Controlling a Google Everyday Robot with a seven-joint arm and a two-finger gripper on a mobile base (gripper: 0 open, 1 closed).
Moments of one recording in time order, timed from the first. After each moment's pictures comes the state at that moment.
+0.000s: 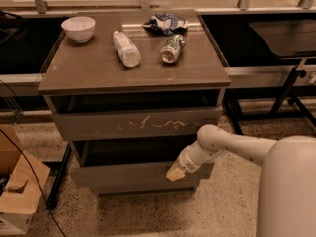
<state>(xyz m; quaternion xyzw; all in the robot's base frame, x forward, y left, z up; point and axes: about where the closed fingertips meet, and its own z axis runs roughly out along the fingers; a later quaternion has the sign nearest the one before) 0.569 -0.073 0.420 -0.55 0.78 0.25 0.16</state>
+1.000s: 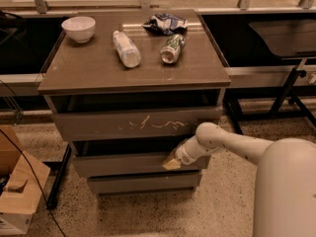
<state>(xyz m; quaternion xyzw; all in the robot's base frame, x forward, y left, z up) 0.623 -0.059 0.420 -0.54 0.77 0.23 0.23</state>
